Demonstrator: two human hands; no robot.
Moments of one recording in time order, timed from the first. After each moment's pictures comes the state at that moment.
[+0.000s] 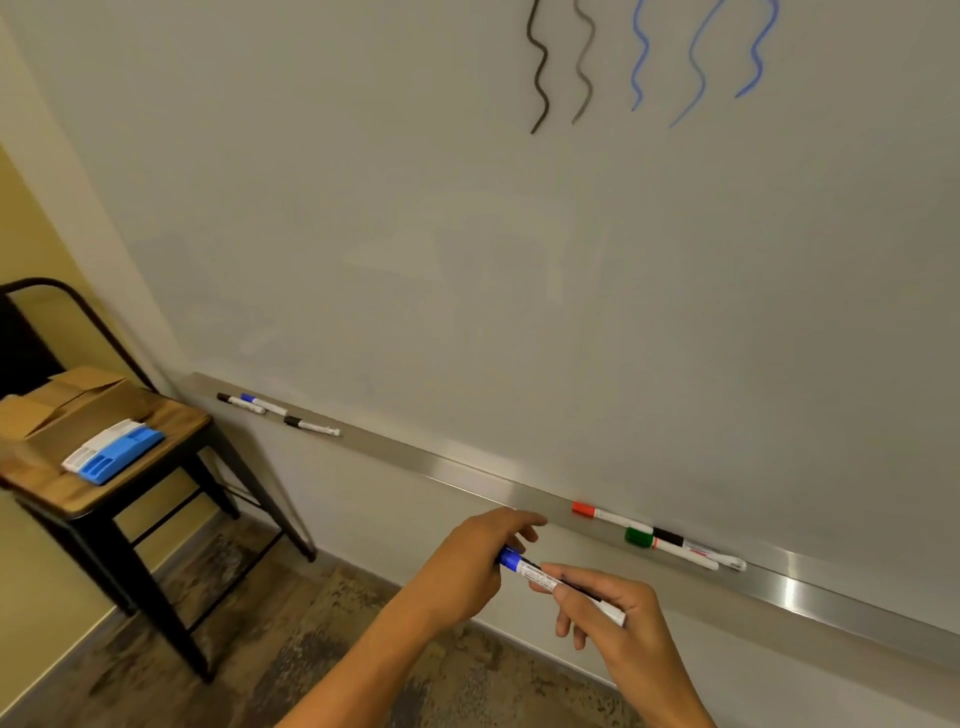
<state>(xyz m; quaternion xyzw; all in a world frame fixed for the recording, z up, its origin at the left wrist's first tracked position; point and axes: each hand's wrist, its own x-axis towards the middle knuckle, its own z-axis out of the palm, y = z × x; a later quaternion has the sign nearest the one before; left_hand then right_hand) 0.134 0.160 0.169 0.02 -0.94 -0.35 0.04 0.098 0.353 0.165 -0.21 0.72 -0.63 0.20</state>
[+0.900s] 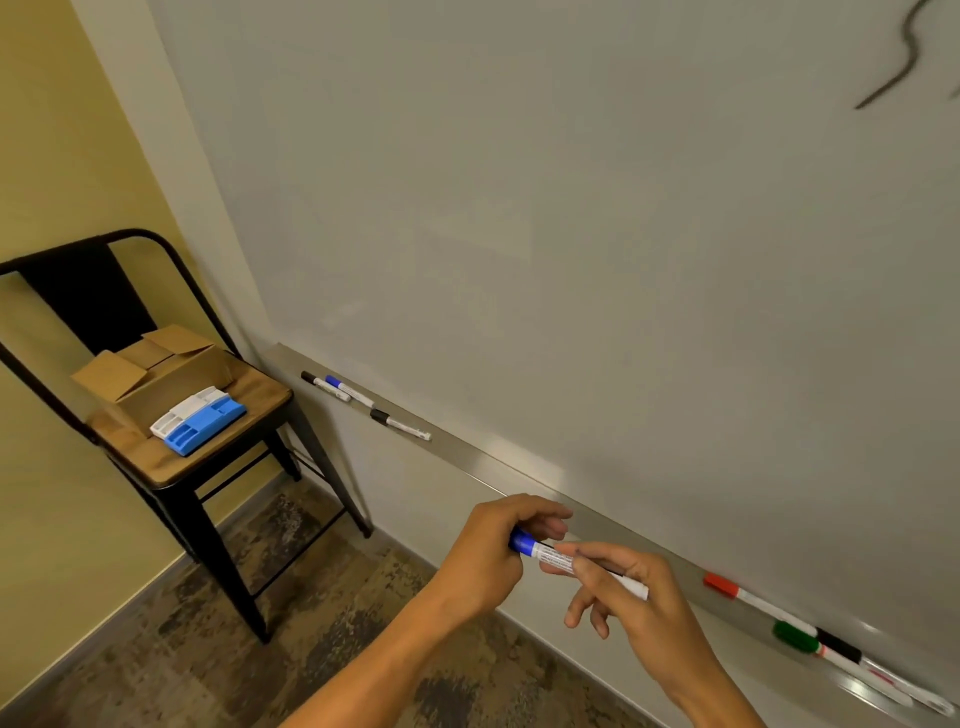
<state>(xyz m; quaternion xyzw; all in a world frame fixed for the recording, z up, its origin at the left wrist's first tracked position) 0.127 -0.007 0.152 0.09 -0.85 -0.50 0.12 0.054 0.173 0.177 -0.24 0.71 -0.59 0.31</state>
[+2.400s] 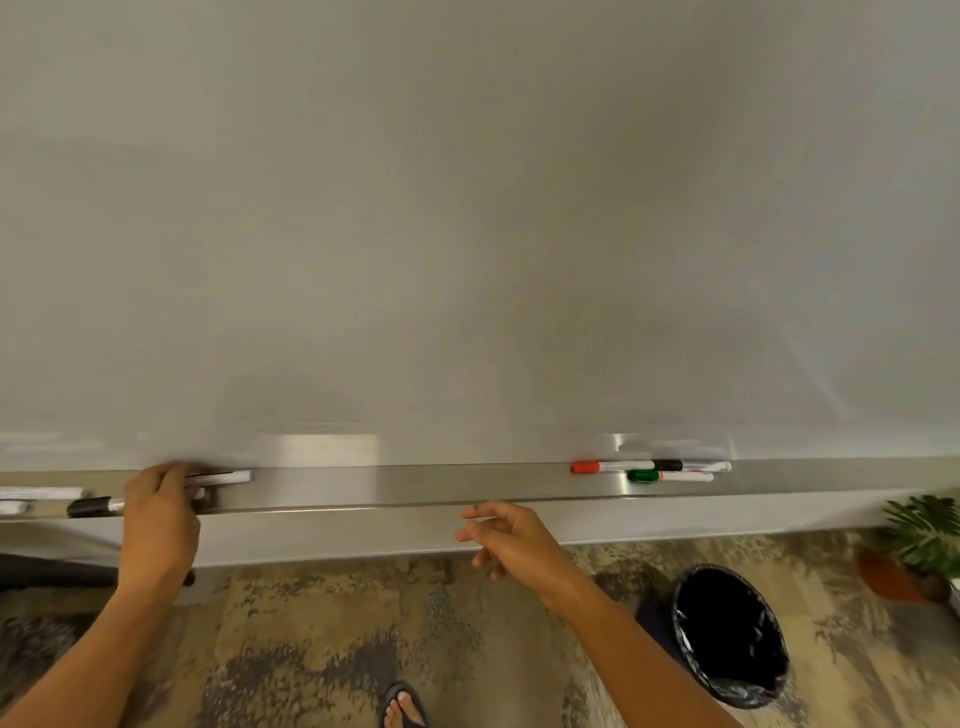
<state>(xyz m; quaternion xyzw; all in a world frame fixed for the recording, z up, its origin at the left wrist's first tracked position) 0.010 -0.298 -0.045 0.24 -0.95 -0.20 0.07 -0.014 0.123 0.063 0.07 0.77 -0.54 0.33</state>
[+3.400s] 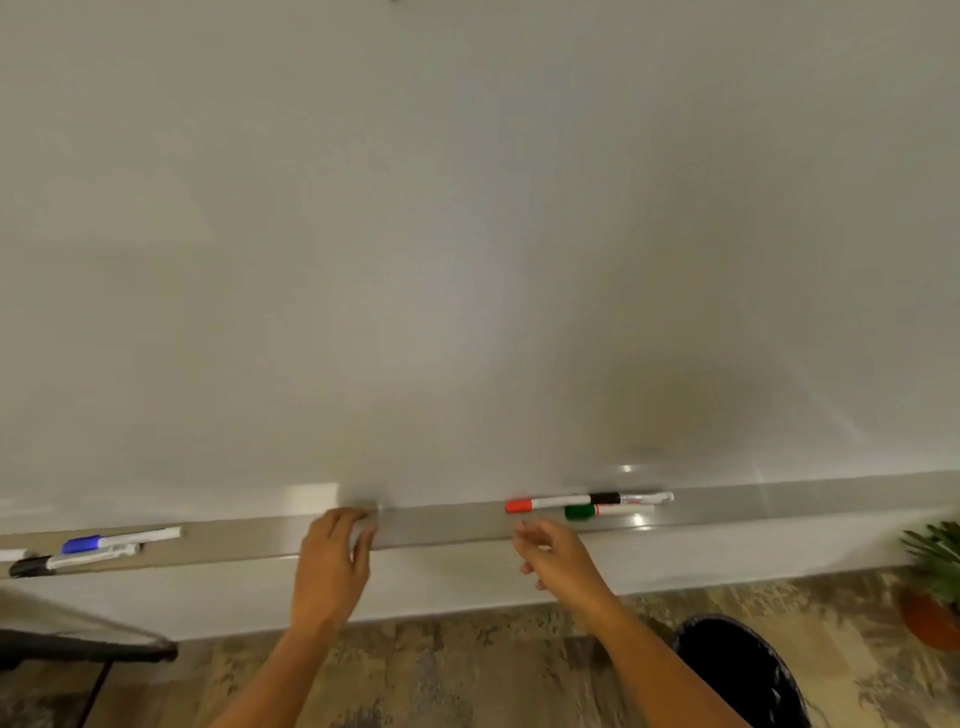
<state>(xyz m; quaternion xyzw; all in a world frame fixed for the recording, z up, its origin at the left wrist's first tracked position) -0.012 -0.018 -0.002 0.08 -0.94 -0.30 0.14 -0.039 0.280 0.041 0.06 0.83 -0.52 0.21</state>
